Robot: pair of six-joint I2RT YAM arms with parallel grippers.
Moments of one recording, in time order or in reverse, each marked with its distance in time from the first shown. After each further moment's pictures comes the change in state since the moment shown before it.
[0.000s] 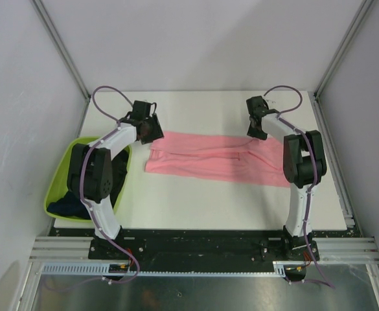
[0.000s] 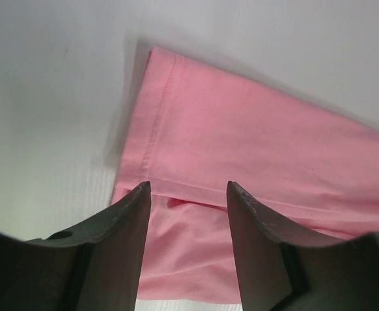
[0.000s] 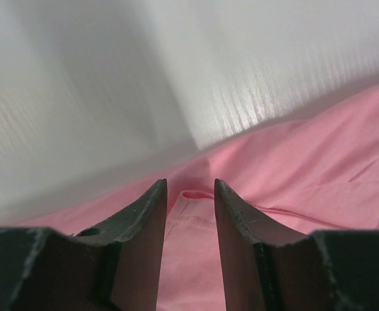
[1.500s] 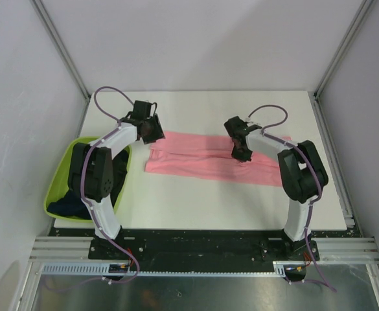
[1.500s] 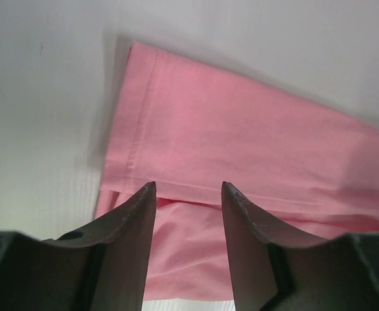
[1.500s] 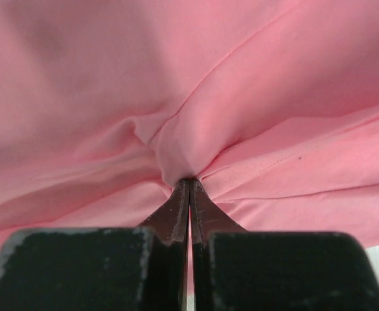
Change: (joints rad) left arm -0.001 0.013 0.007 0.005 0.047 0.000; right arm 0.218 -0.171 -0.235 -0.136 -0.004 0.270
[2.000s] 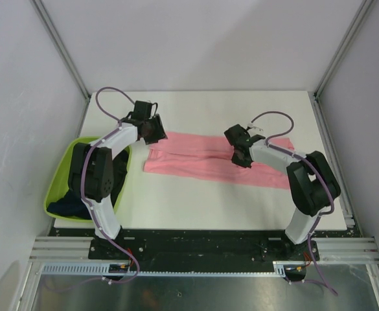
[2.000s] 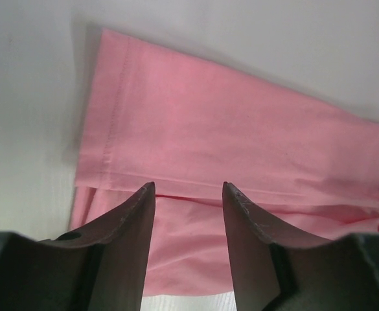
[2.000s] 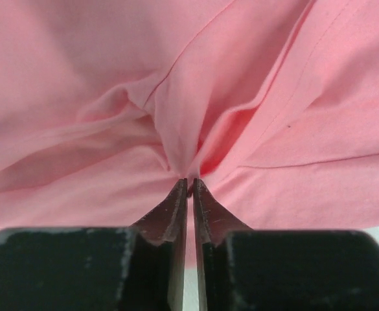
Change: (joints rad) left arm -0.004 0.000 -0.002 0.003 0.041 0.000; right arm 0.079 -0.146 -0.175 0.083 0.042 0.111
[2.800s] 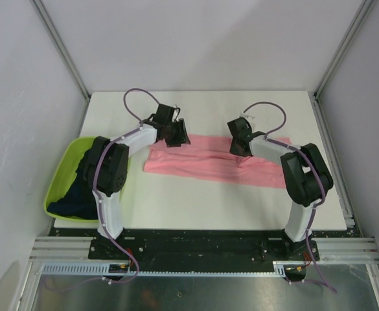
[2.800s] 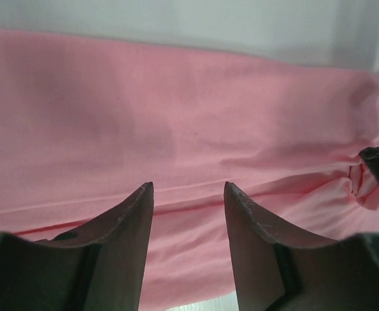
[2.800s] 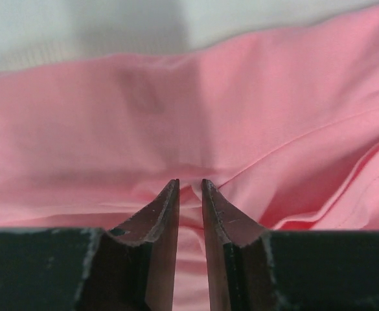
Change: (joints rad) left arm -0.159 0.122 0.070 0.057 0.127 -0.010; right arm -0.075 0.079 0.037 0.278 -0.100 -0.295
